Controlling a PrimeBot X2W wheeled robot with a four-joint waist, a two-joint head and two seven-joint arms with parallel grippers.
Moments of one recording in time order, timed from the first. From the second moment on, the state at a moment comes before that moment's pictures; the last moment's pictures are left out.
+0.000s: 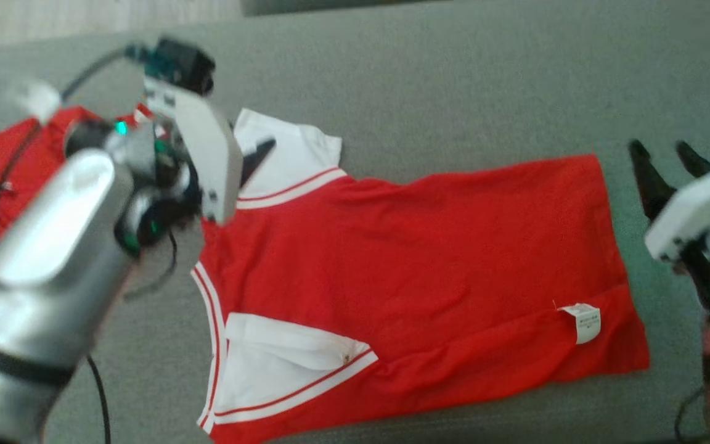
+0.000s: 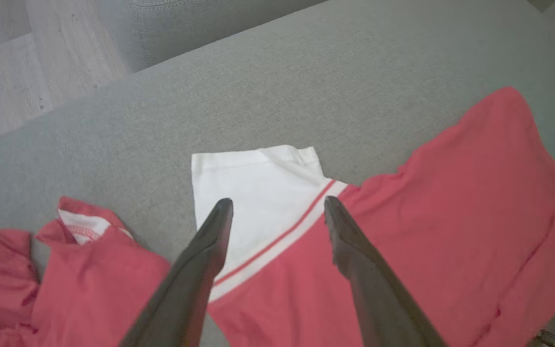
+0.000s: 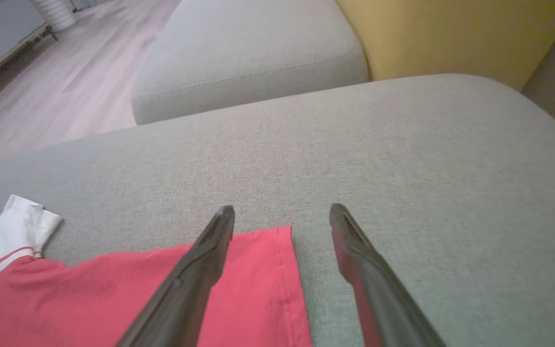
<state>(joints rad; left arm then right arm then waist) -0.79 0.40 -0.70 0.29 -0.75 0.04 0.65 -0.34 -0.18 -0.13 0.15 0.31 0.13 0.53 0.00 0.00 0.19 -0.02</state>
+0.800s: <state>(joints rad) -1.17 0.26 -0.74 0.99 -0.66 -0.11 0.56 -0.75 -0.27 0.26 0.66 0.54 0.13 0.43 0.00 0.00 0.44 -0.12</state>
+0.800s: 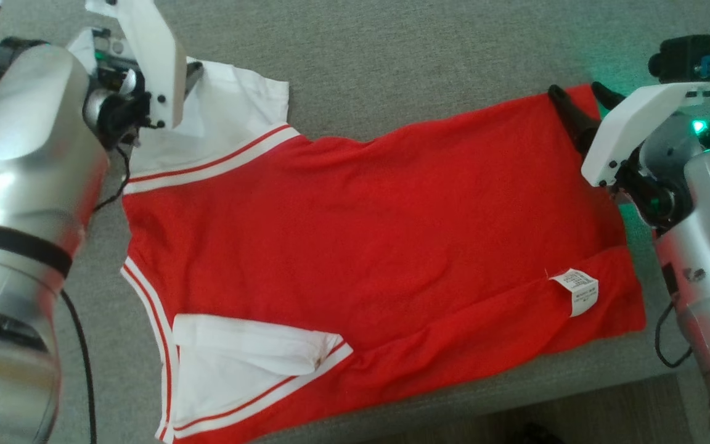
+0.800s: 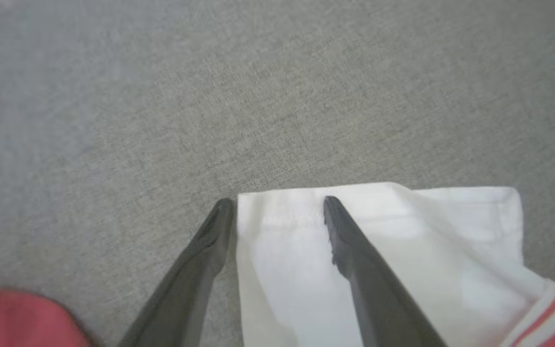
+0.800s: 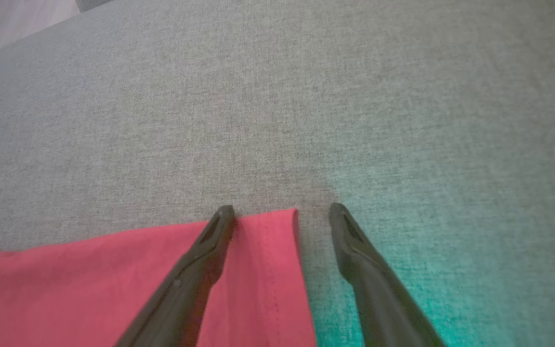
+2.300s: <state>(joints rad) -0.96 0.40 -0.98 0.66 -0.88 -0.13 0.44 -0.66 -0.35 0.42 0.93 0.61 0.13 -0.03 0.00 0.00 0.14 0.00</state>
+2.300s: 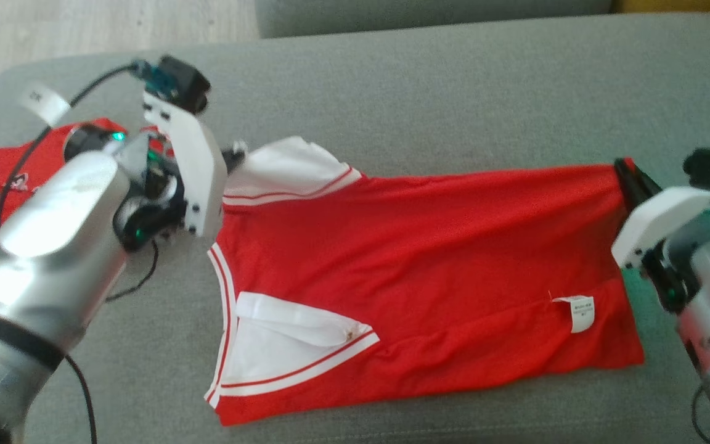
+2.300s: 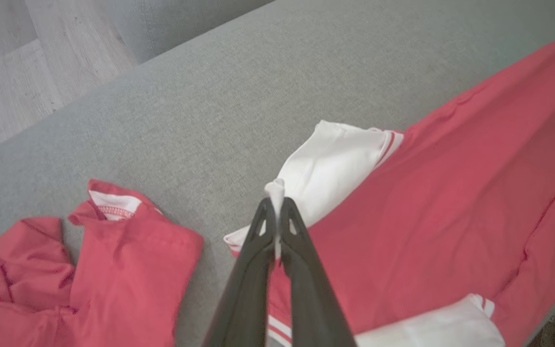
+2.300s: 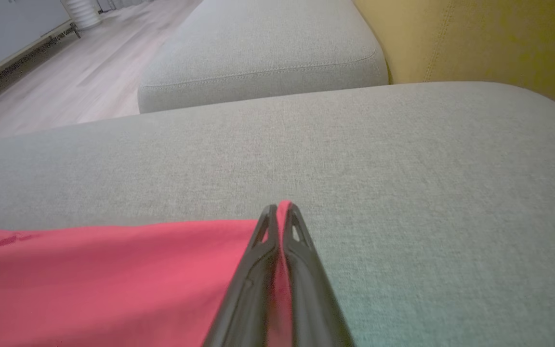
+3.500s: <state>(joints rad) -0.69 0.69 -1.06 0.00 -1.29 0.00 0.95 -0.63 -0.50 0.74 0.88 0.77 0.13 -0.01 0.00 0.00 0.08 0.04</state>
